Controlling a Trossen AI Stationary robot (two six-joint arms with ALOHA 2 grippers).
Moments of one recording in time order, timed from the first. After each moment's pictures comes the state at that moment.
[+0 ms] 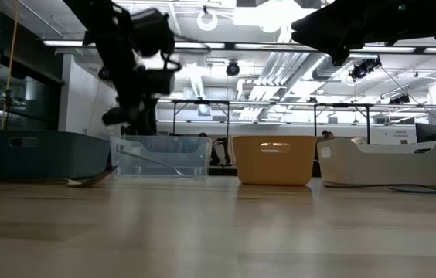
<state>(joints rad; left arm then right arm) 0.26 1.48 0.88 -0.45 -0.49 0.59 0.20 1.06 0.36 0.72 0.38 0.03</state>
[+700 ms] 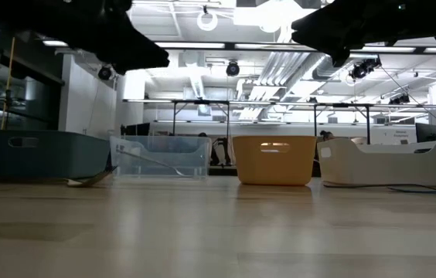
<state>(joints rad) -0.13 1.08 0.44 0.39 -0.31 -0.03 0.20 1.06 0.36 0.72 0.38 0.05</state>
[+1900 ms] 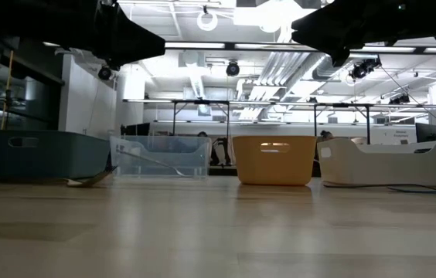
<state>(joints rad) -0.18 1.07 0.34 0.66 -0.41 0.02 0.20 1.06 0.36 0.73 0.38 0.04</state>
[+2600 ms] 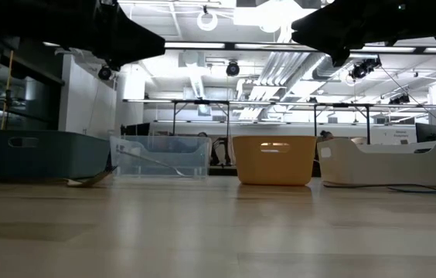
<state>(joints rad) -0.18 1.07 0.34 0.66 -0.40 0.00 0.20 1.06 0.36 0.72 0.38 0.04</state>
